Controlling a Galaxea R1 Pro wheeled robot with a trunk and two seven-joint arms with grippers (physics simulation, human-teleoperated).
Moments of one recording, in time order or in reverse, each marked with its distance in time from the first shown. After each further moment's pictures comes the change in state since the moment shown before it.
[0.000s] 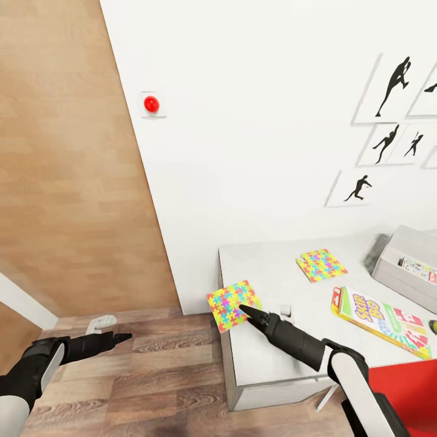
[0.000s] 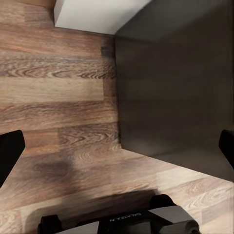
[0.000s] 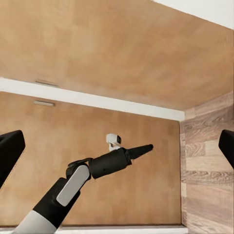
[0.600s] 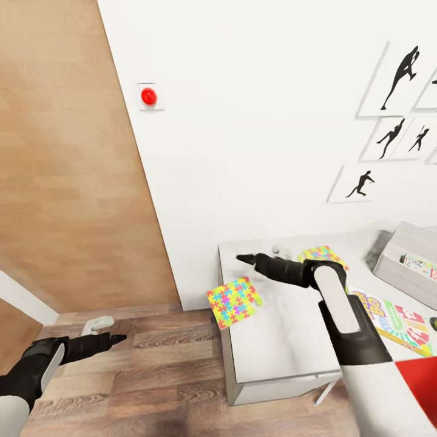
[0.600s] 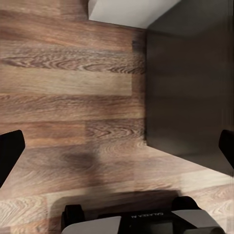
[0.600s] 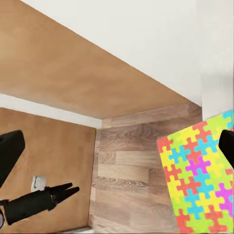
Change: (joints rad) left arm 0.000 0.000 0.000 0.000 0.000 -0.001 0.126; right arm -0.472 0.033 0.030 0.115 0.078 0.198 -0.467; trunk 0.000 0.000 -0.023
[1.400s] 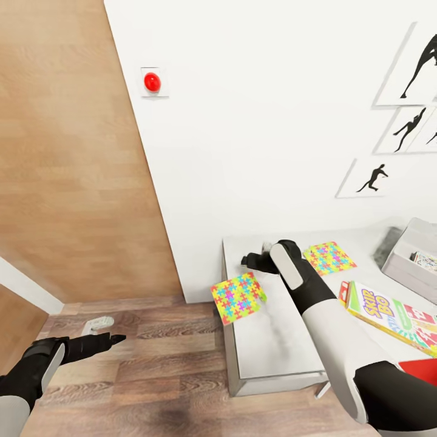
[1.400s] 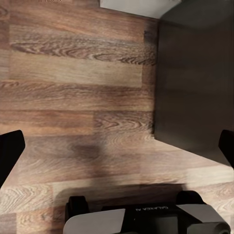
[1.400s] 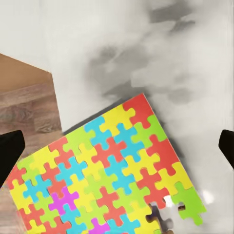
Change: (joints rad) left arm 0.000 -0.001 -0.001 0.000 0.000 -0.001 0.018; right arm -0.304 0.110 0.122 0.568 0.266 -0.121 -0.335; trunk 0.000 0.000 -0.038
